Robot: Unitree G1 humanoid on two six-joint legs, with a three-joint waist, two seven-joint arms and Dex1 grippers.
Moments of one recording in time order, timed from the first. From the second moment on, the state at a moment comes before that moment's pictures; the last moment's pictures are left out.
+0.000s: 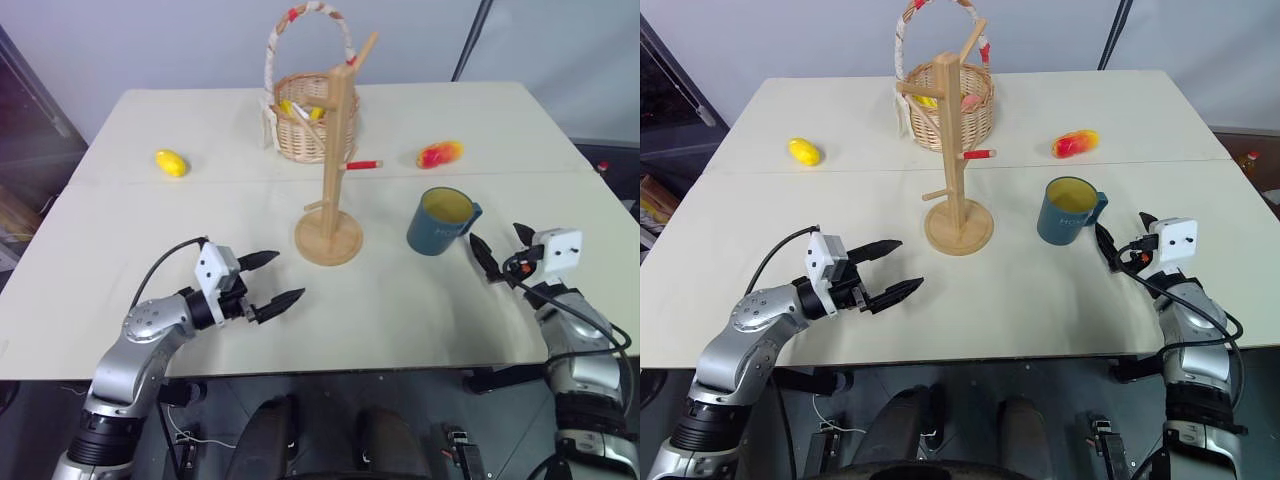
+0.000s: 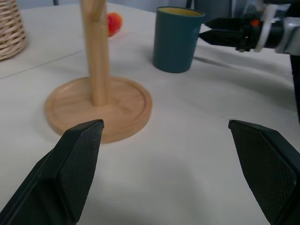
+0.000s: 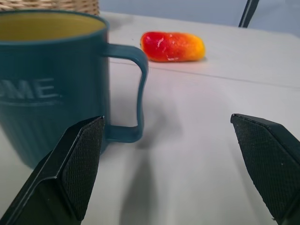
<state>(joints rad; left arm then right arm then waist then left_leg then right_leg) -0.09 0.50 -0.02 -0.32 -0.47 0.32 -0.85 -0.22 -0.52 -0.34 0.30 0.31 -0.04 0.54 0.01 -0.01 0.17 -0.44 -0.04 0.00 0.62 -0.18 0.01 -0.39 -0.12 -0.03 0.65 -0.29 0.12</state>
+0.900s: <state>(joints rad) -0.08 0.50 -0.03 -0.34 -0.47 0.33 -0.85 -0.53 -0.54 -0.28 0.76 0.25 -0.19 0.70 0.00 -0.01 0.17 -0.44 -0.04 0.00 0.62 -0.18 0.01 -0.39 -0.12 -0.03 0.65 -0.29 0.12</state>
